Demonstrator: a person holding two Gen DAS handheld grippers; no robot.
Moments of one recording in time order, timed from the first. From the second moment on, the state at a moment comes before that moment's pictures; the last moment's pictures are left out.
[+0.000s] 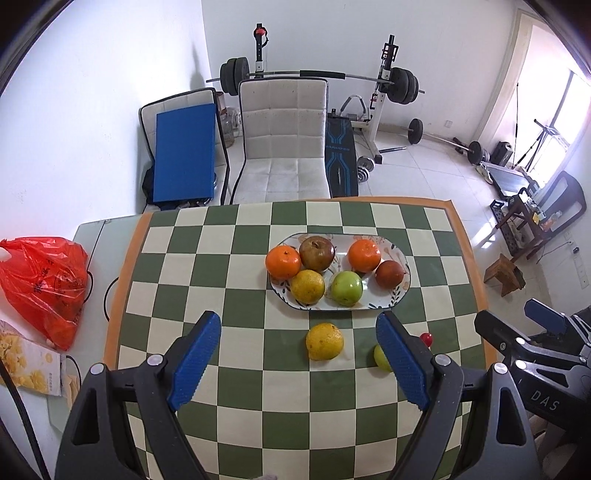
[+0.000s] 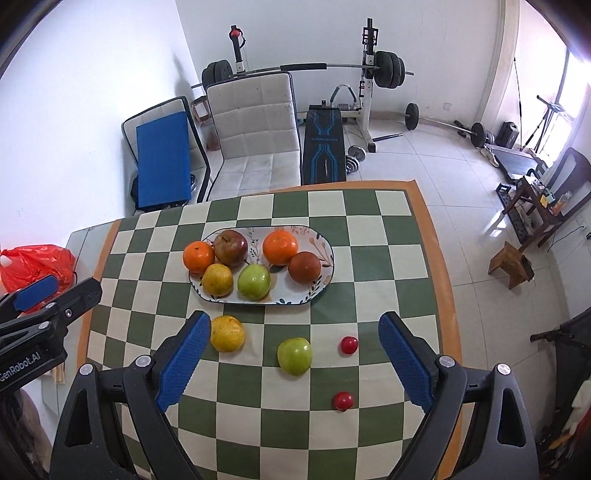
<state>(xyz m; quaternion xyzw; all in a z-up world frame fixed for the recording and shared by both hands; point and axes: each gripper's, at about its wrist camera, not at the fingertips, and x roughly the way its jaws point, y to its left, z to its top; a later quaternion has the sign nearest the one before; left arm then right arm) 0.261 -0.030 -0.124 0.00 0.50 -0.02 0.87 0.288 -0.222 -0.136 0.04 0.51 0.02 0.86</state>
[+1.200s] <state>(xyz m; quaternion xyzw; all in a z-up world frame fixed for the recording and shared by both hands) 0.349 -0.084 -0.378 0.01 0.75 -0.05 0.66 0.330 -0.232 -0.412 0.11 0.73 0.07 0.68</state>
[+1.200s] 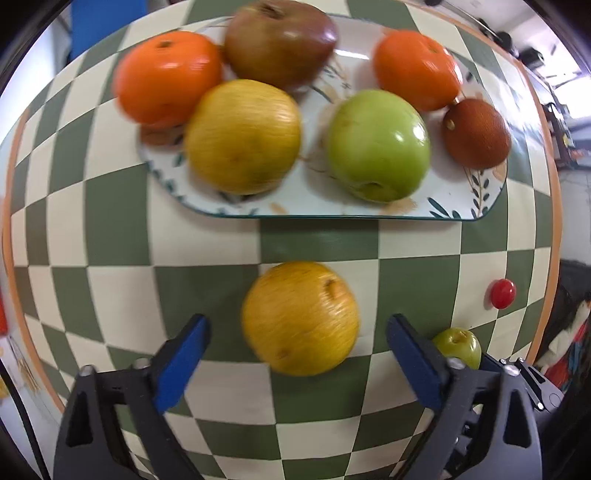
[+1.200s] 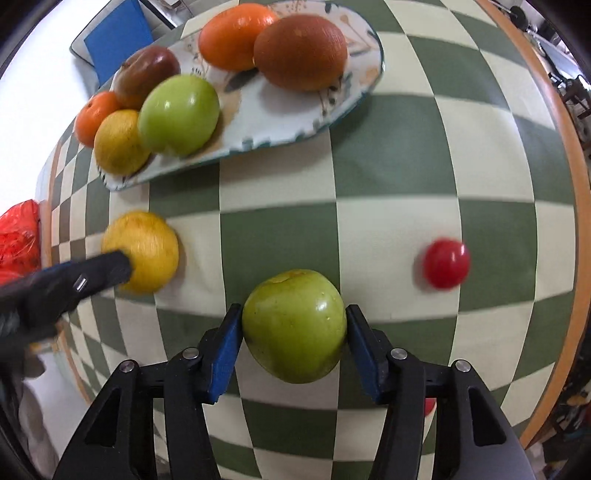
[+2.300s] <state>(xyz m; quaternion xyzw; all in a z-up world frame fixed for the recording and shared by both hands) 0.350 -0.096 -0.337 -0.25 0.72 -0.09 0.64 0.354 -0.296 -0.370 0.27 0.68 0.08 0.68</state>
